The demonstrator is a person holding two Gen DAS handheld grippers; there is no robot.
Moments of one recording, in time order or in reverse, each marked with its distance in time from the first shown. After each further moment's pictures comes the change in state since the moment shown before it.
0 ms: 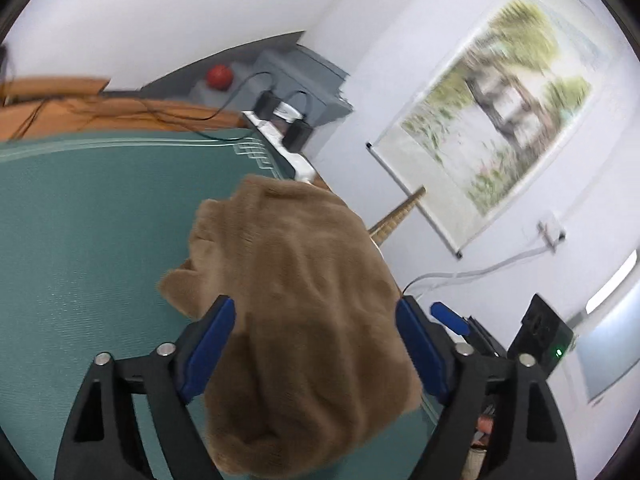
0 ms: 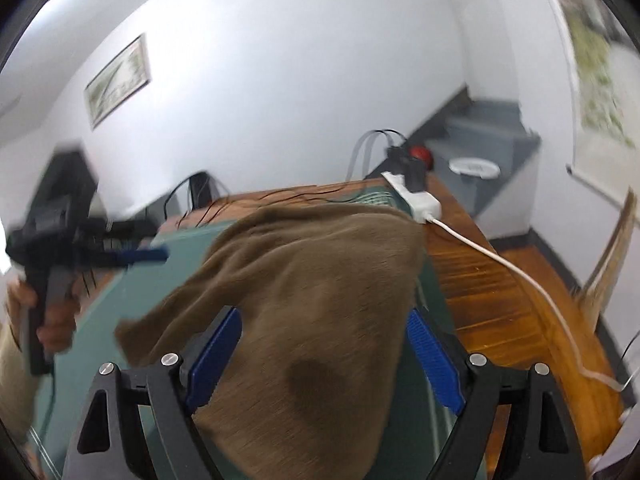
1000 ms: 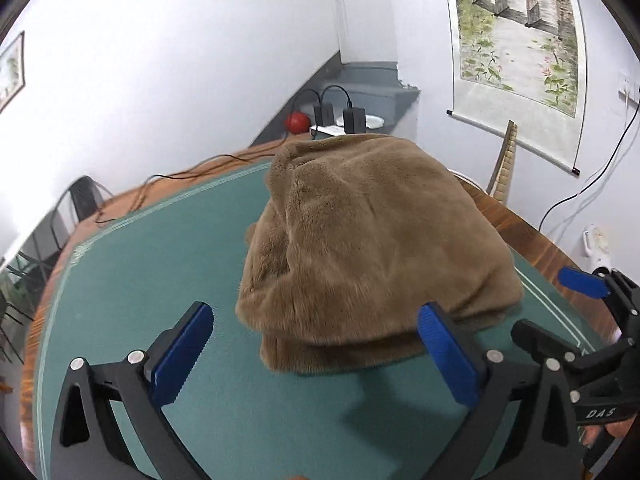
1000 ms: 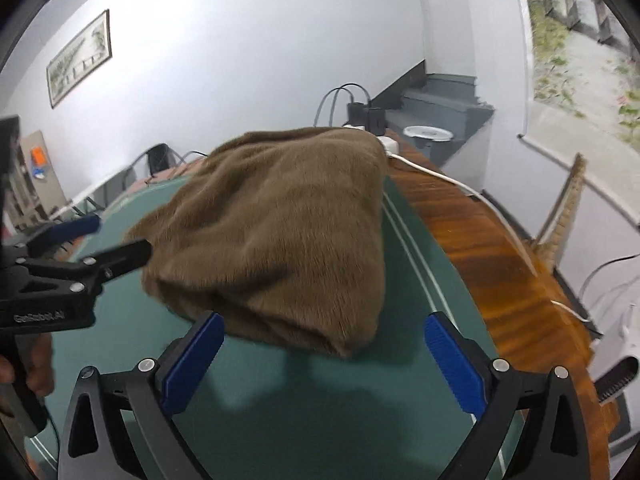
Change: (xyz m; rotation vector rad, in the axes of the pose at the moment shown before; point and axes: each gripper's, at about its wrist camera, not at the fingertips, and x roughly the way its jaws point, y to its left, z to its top) left arm -0.011 -0.087 -0.121 0.321 -0.150 0.592; right arm -0.044 0.024 -0.082 0.090 0.081 -0.197
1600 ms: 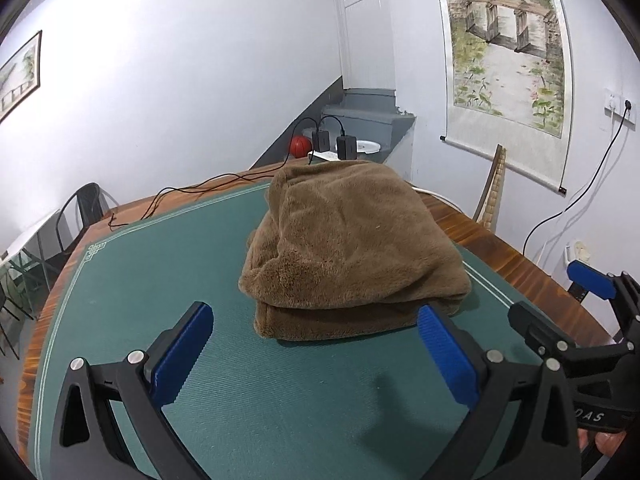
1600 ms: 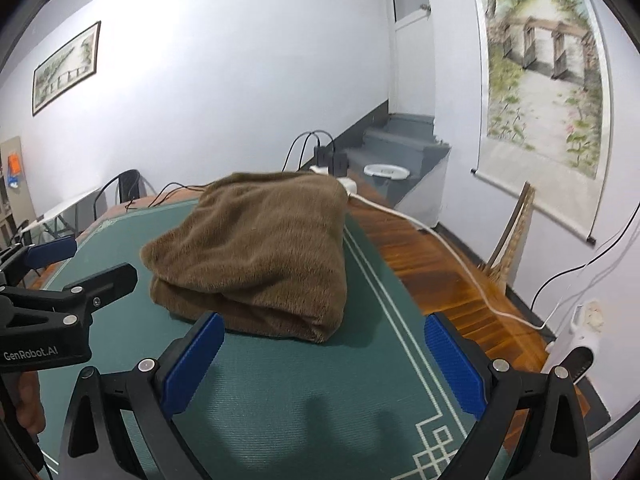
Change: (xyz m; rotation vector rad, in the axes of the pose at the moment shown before) left arm -0.063 -0.010 -0.015 -0.035 -0.084 -0.011; right arm -0.067 0.017 -0.006 0.003 -0.150 -0.143
